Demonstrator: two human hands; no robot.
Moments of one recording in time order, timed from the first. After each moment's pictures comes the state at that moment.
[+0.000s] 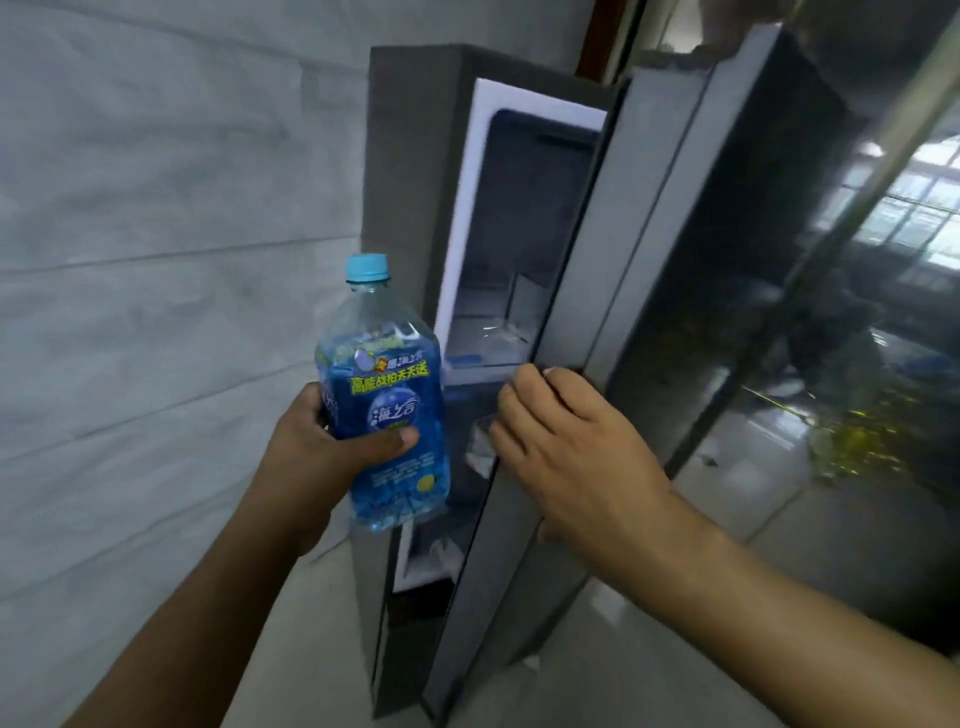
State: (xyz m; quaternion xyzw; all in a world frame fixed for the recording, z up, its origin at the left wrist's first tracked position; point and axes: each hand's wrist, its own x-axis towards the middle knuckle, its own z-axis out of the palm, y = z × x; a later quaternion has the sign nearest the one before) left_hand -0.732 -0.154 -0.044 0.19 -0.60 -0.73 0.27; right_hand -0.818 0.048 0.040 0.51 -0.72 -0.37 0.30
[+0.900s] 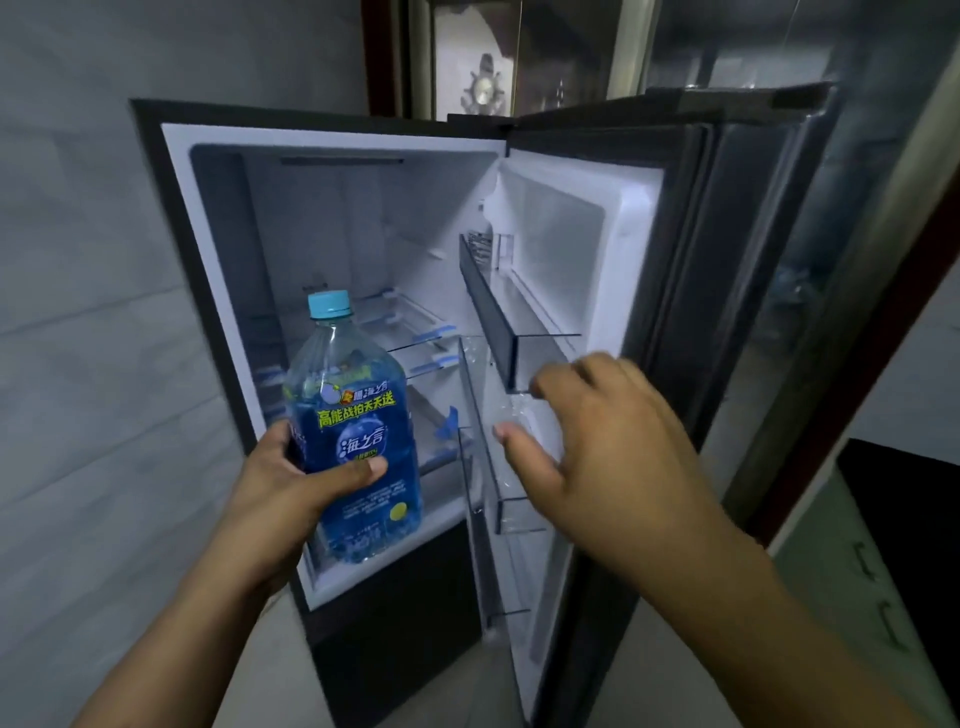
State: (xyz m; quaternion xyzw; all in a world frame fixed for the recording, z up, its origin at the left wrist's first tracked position) left_hand -0.741 0.030 -0.028 0.10 -0.66 -0.72 0.20; right_hand -0.768 0.285 0.058 0.28 -0.90 0.15 0.30
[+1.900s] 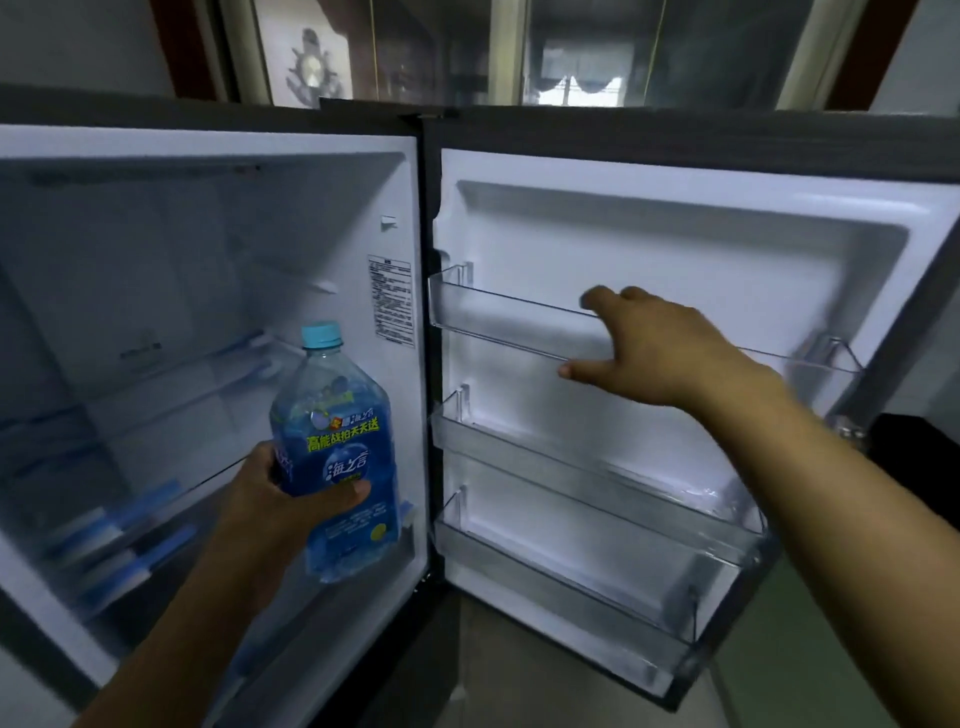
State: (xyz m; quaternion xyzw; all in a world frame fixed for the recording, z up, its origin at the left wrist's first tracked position) left_hand -0.977 -0.049 -0.046 0.06 -0.69 -0.72 0.08; right_hand -1.019 0.286 0.096 0.08 -0.99 -0.02 0.14
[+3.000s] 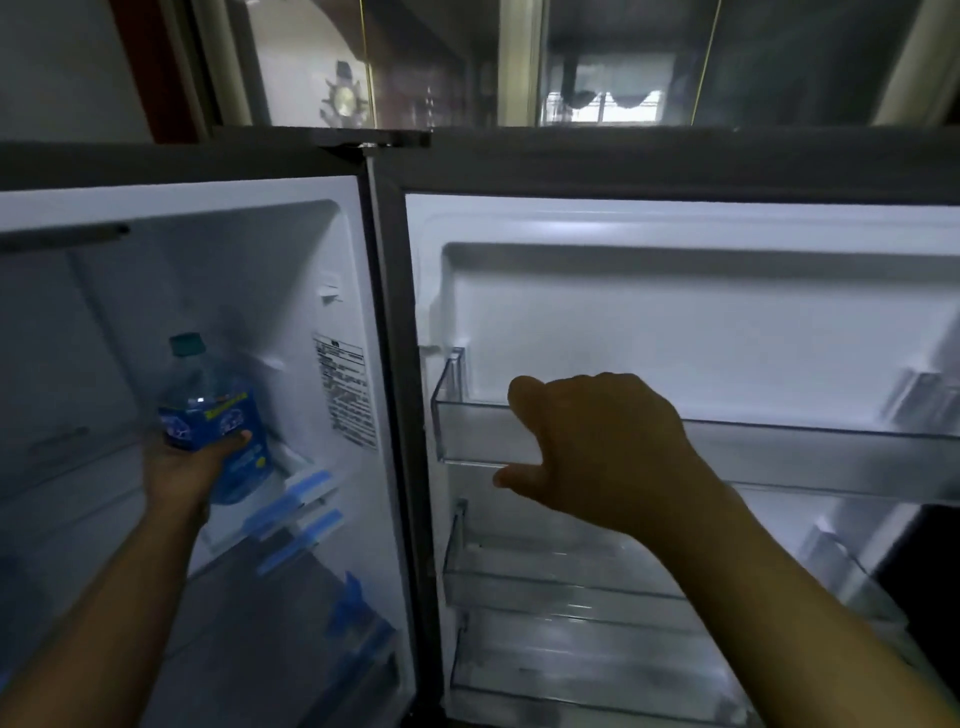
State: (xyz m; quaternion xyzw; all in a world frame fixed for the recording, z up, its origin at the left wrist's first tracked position) left_hand -1.284 -0.119 -0.072 0.18 -0.64 -0.69 0.30; right_hand -1.159 0.276 0.086 0.21 -0.96 -0.03 0.18
